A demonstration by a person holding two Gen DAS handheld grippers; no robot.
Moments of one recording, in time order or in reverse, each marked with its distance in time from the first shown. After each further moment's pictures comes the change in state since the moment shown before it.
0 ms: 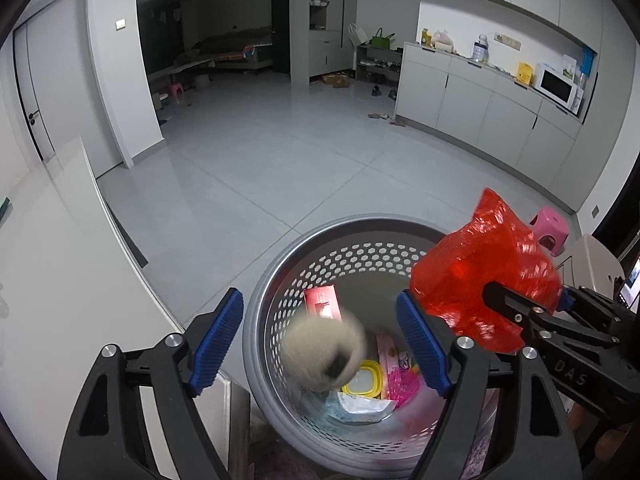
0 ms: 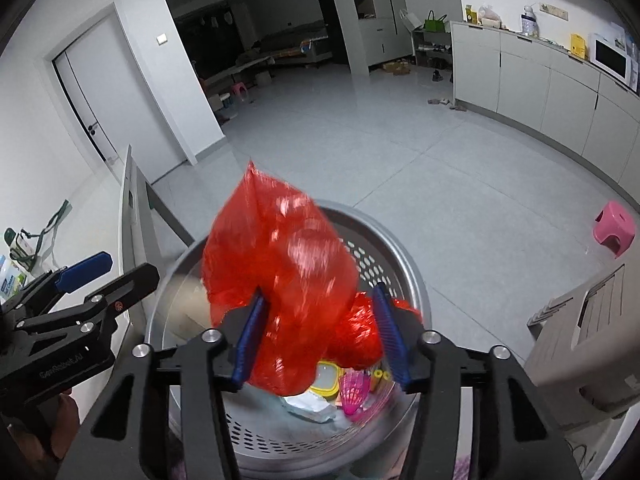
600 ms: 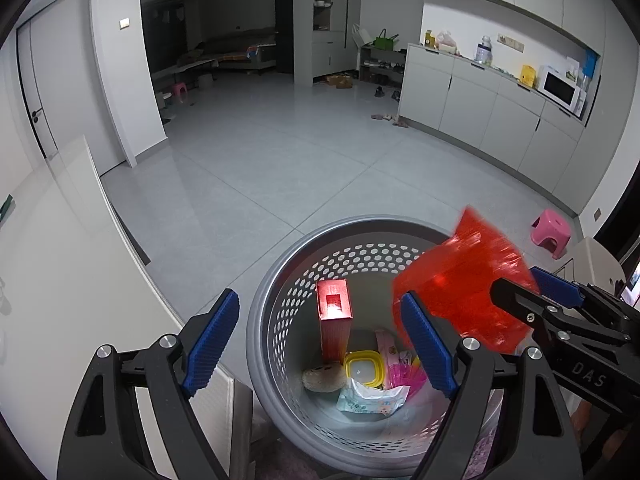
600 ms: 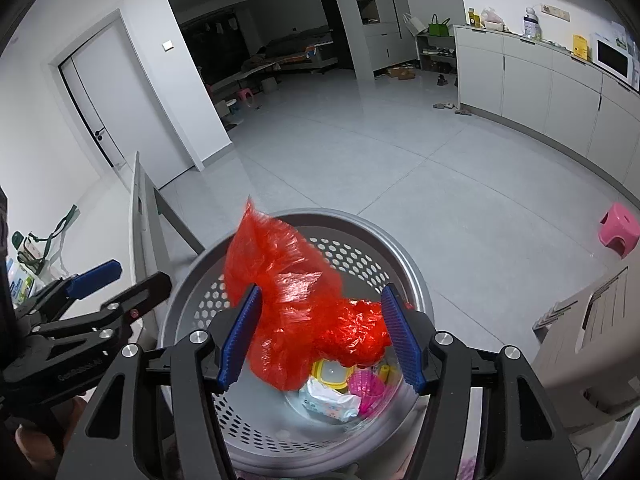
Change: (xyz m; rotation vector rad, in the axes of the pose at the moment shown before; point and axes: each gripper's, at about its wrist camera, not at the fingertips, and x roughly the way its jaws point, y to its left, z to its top) left arm -0.005 0.003 -0.003 -0.012 0.000 0.006; right arm -0.011 0.001 0.004 -0.002 -0.019 0.025
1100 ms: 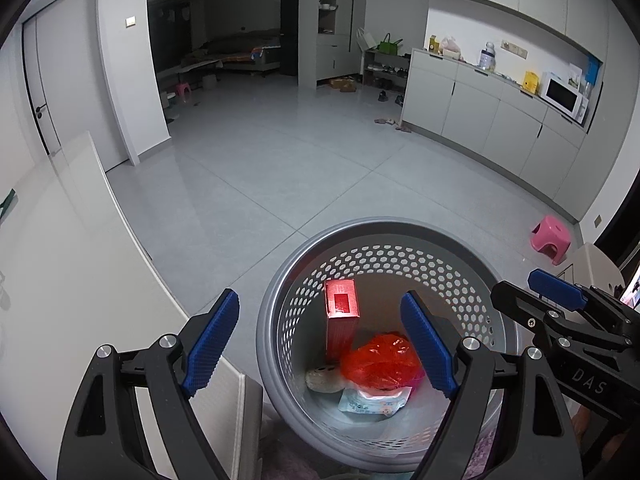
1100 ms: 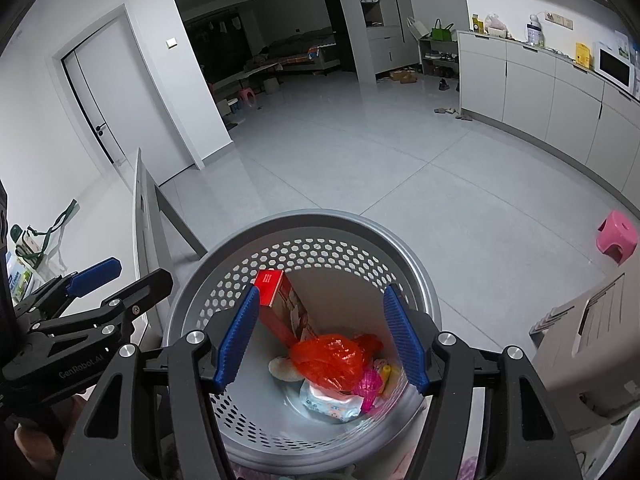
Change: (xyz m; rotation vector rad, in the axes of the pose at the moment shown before) left arm -0.004 0.008 -0.003 -0.019 -0.013 0.002; right arm -0.002 0.011 0.000 -0.022 -0.001 -0.013
